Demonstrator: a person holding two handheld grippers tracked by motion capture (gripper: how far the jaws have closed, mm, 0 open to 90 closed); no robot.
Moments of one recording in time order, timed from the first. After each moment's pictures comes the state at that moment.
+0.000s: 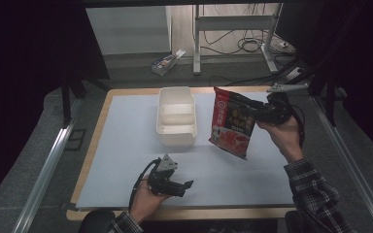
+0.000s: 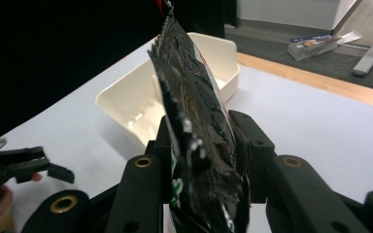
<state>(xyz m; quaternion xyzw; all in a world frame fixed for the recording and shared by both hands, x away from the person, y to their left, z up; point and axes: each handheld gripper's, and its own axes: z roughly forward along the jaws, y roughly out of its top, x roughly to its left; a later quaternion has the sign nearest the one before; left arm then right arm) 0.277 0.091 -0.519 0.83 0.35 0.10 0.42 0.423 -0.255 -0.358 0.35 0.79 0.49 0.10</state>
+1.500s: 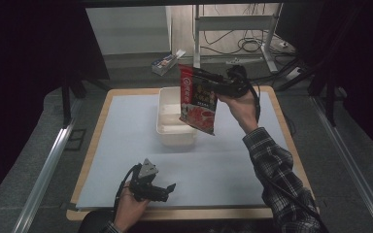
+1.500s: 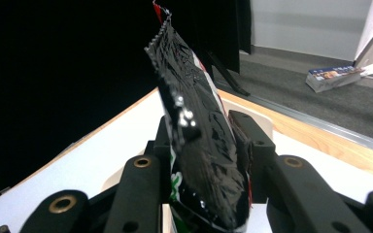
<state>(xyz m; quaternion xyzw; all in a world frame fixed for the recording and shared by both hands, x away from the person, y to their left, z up) 0.258 0.136 -0.525 0.81 0.40 0.14 0.41 0.488 -0.145 -0.339 0.33 0.78 0.53 0.09</state>
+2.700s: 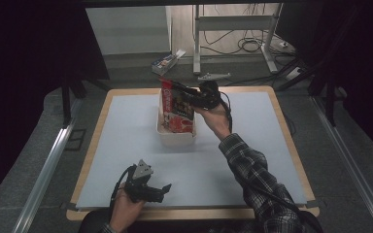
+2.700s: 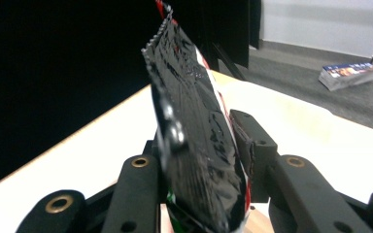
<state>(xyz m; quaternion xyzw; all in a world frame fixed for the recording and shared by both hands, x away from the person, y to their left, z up) 0.254 0.145 -0.527 0.81 0.41 0.15 0.40 0.496 -0.082 -0.401 0.32 0.79 0.52 0.10</state>
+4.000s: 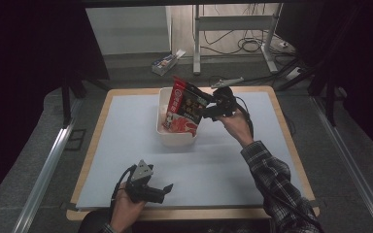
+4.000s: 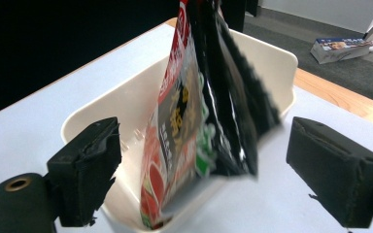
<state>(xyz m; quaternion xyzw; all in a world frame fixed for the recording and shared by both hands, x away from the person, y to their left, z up) 0.253 0.145 -0.526 0.80 0.39 0.15 0.43 0.486 -0.130 -0.407 0.30 0.83 0.46 0.10</state>
